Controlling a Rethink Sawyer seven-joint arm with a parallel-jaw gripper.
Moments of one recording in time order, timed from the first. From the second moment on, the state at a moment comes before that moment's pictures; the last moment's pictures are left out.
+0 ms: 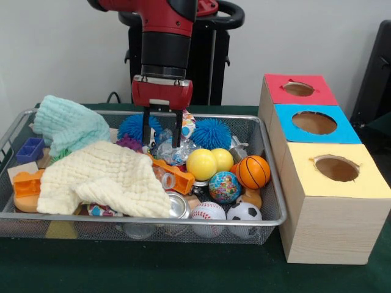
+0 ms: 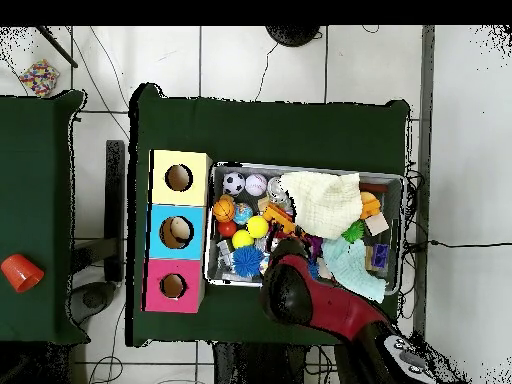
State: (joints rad) arm -0.49 -0.64 0.08 2.05 -0.13 -0.29 1.59
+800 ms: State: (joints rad) arm -0.49 -0.62 0.10 2.01 -0.09 -0.20 1.59
